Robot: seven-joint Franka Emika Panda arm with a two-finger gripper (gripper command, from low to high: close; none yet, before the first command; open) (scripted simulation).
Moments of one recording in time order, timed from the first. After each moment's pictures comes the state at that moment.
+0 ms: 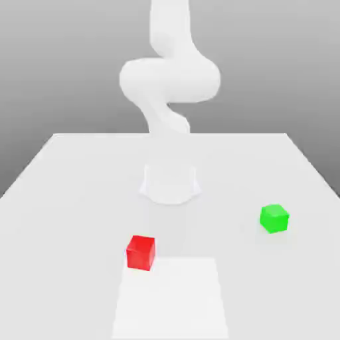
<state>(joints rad) -0.01 -0.74 0.00 -2.37 -0.01 2.35 0.81</state>
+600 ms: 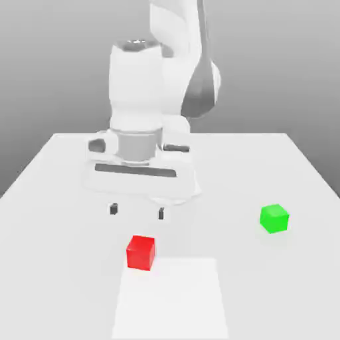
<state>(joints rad) -0.12 -0.11 -0.07 -2.95 -0.03 2.87 0.82</state>
